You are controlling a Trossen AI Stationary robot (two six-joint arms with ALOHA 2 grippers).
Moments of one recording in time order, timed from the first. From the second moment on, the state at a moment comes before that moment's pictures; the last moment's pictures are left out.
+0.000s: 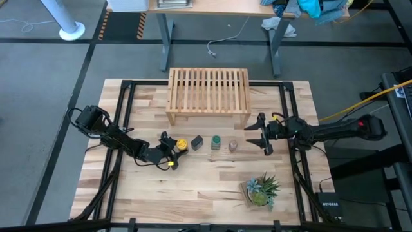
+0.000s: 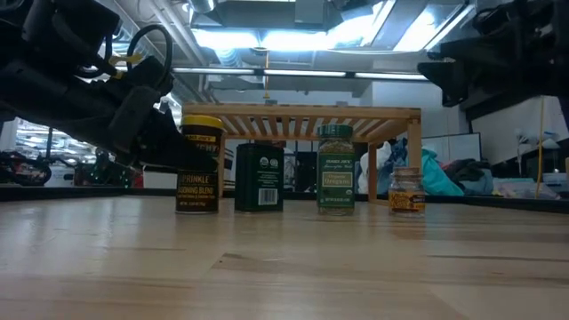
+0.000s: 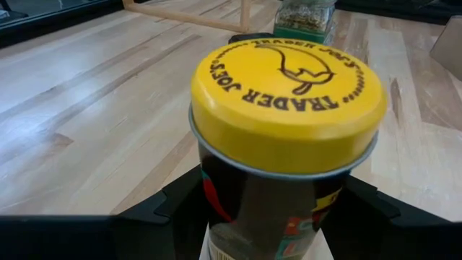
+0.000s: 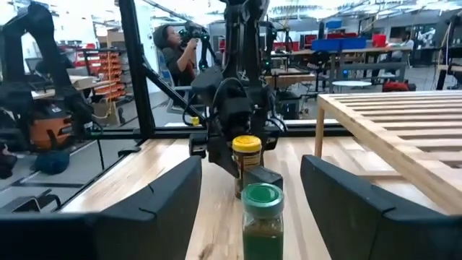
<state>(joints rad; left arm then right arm) -0.40 1.67 0.32 0.89 -0.74 -0.41 -0.06 0.71 0.01 0.79 -0.19 0.05</state>
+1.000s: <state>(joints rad) -0.40 1.68 0.32 0.89 -0.74 -0.42 -0.01 0.71 0.01 0.67 -0.20 0.02</state>
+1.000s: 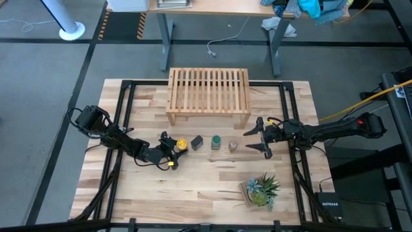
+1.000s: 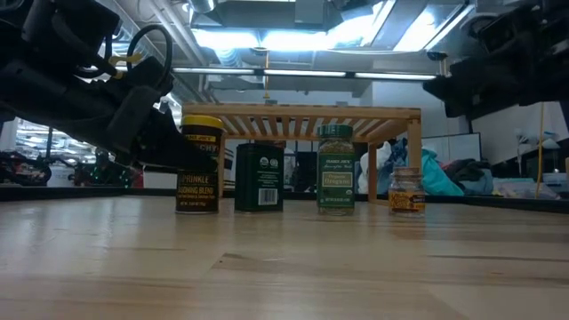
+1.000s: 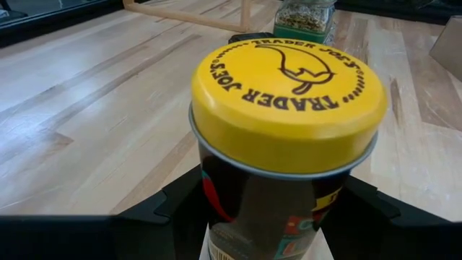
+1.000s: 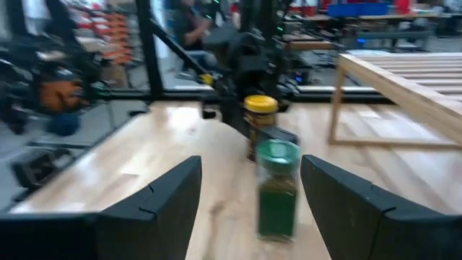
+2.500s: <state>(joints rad) -0.40 1.68 0.32 0.89 -0.74 -0.44 -0.01 0.71 0.01 0.46 -0.15 0.02</state>
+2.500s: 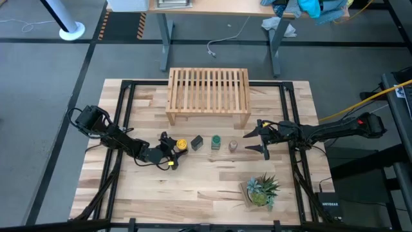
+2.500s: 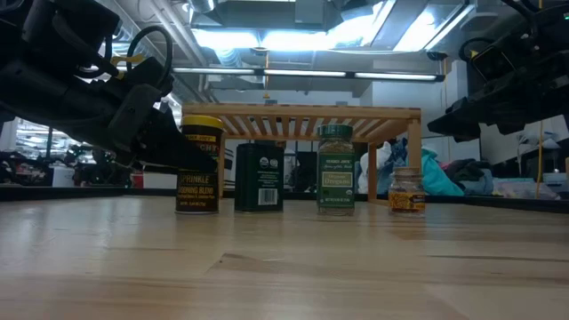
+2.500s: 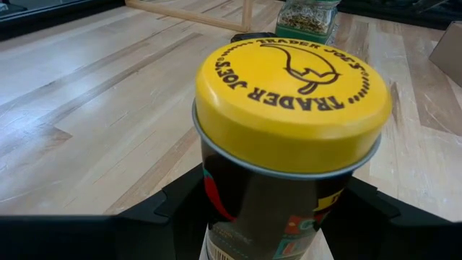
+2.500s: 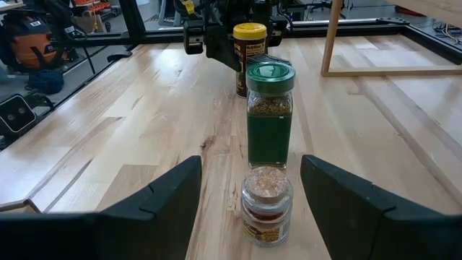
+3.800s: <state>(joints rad) -0.38 1.68 0.32 0.92 -0.80 -0.52 -0.01 0.71 0.01 0.46 -0.15 0.02</state>
